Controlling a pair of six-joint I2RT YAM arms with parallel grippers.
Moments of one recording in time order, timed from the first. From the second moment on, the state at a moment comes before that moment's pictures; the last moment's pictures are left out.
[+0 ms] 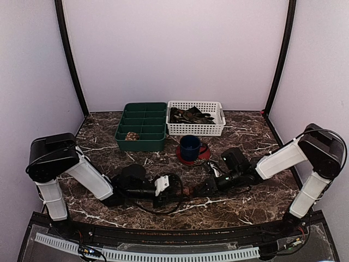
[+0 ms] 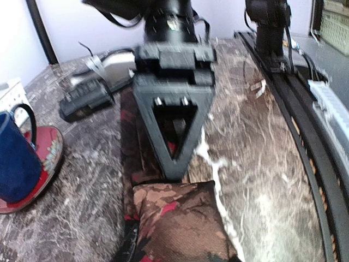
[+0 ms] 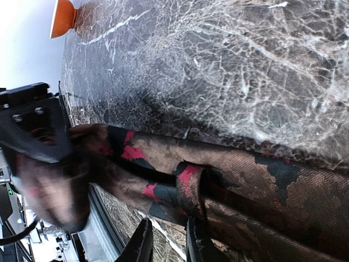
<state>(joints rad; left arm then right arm) -1.04 1.85 0.55 0.96 0.32 0.24 0.76 1.67 0.58 0.21 -0.65 0.68</state>
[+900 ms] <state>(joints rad) -1.04 1.89 0.61 0.73 0.29 0.27 0.78 1.70 0.81 0.02 -0.60 0.59</state>
